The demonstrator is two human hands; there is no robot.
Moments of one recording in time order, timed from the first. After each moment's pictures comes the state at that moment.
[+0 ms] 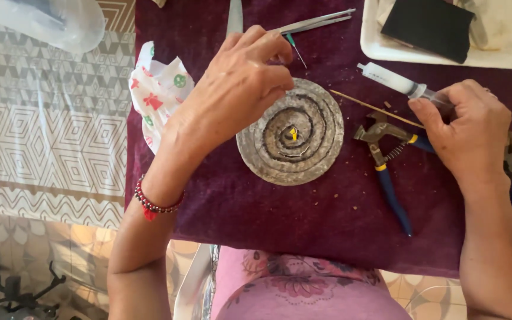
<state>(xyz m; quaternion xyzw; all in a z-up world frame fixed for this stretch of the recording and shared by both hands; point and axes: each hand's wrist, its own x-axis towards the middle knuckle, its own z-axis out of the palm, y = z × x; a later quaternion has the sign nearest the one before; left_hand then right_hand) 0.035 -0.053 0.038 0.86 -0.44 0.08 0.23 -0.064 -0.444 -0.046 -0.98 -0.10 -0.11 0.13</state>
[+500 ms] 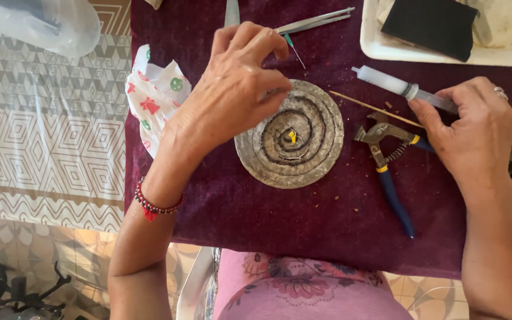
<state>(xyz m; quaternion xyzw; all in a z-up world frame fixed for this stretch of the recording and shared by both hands) 0.036 -0.052 0.033 0.85 -0.45 0.11 0.26 -0.067 -0.439 -0.043 -0.98 -0.11 -0.15 0.06</state>
